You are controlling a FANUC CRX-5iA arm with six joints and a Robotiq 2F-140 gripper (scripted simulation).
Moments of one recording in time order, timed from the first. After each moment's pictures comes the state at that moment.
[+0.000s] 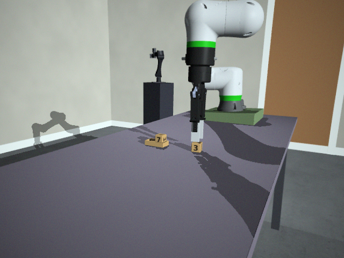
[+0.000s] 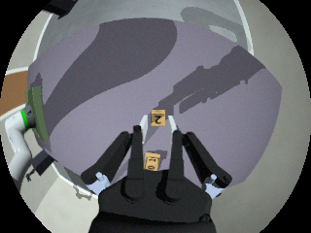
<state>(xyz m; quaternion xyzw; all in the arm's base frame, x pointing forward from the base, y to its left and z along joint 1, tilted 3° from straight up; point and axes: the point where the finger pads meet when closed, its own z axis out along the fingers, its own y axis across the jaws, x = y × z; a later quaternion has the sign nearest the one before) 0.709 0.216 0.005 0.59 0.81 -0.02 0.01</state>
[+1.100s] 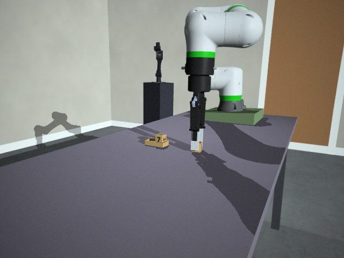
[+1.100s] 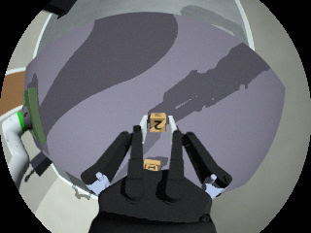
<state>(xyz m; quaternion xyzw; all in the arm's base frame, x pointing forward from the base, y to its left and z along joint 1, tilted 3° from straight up) 0.709 0.215 -0.025 0.59 0.81 -0.02 0.01</state>
